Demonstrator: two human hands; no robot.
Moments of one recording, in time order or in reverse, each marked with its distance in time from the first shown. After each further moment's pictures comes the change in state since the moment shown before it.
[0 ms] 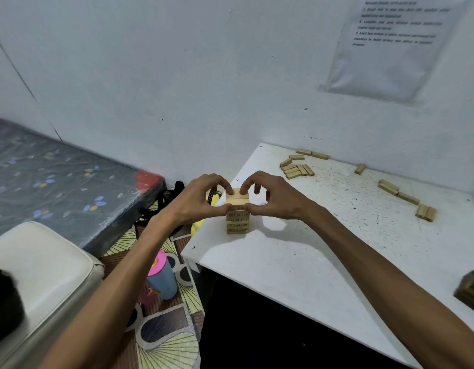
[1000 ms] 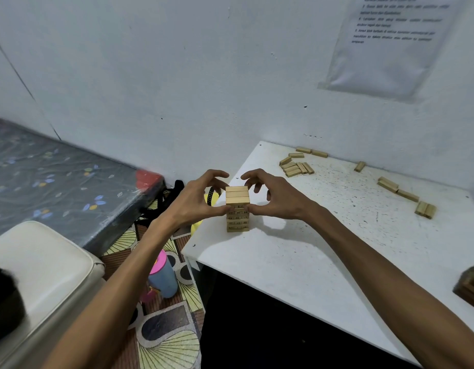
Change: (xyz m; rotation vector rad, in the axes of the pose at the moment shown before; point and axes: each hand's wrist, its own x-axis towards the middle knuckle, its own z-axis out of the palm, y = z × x) left_hand -0.008 -0.003 0.007 -0.063 0.043 -0.072; right_hand -0.003 0.012 0.005 -0.001 -0.009 0.057
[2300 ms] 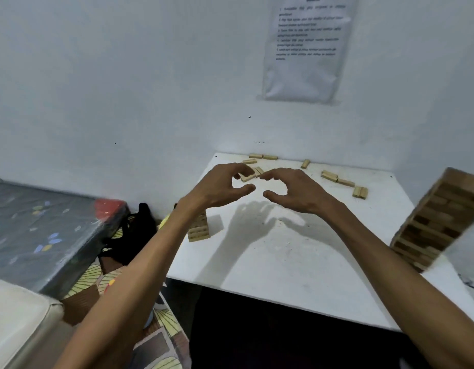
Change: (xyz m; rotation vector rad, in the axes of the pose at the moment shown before) left_hand 0.079 0.115 0.062 0.150 -0.132 0.194; right_hand -0.103 0.012 -0.089 -0.303 0.227 0.261
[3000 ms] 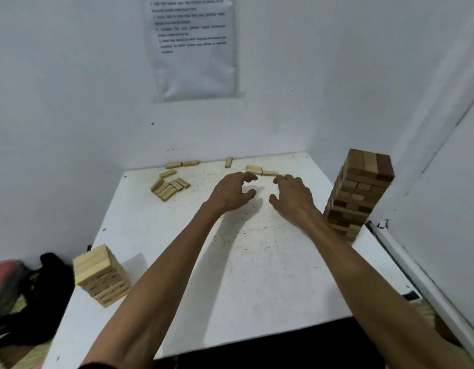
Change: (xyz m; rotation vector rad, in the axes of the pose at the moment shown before) left_hand 0.156 0.057 0.179 -0.042 -0.232 0.186; right_hand -0.059 0.139 -0.011 -0.284 0.152 0.736
